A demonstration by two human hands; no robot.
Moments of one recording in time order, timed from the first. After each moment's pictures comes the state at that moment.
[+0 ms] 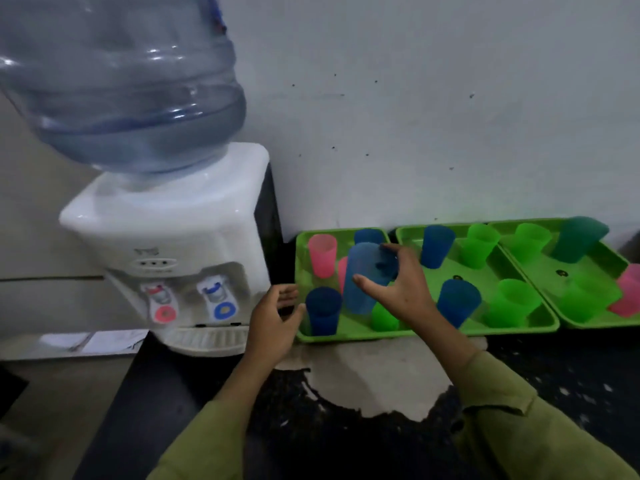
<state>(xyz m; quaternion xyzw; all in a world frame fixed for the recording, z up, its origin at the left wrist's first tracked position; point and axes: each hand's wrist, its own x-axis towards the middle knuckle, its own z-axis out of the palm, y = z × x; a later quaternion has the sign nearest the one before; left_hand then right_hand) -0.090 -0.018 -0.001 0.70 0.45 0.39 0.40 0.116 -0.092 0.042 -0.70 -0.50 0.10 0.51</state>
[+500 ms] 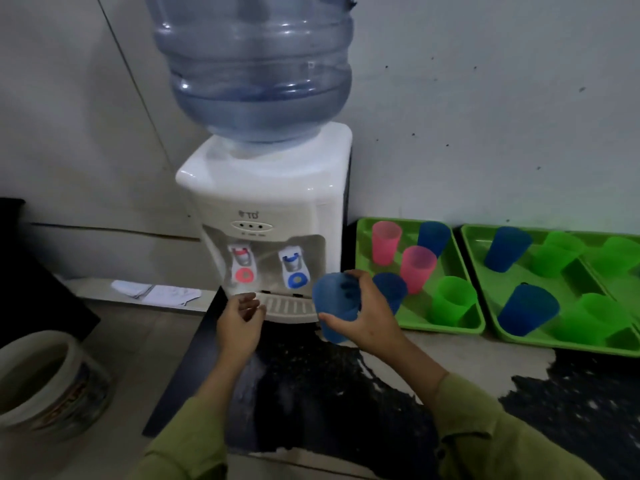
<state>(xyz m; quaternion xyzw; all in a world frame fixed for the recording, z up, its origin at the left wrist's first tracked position) -0.250 -0.003 -0.033 0.53 0.61 0.45 0.38 -0.037 -0.069 0.004 -0.62 -0.61 0.27 0.42</state>
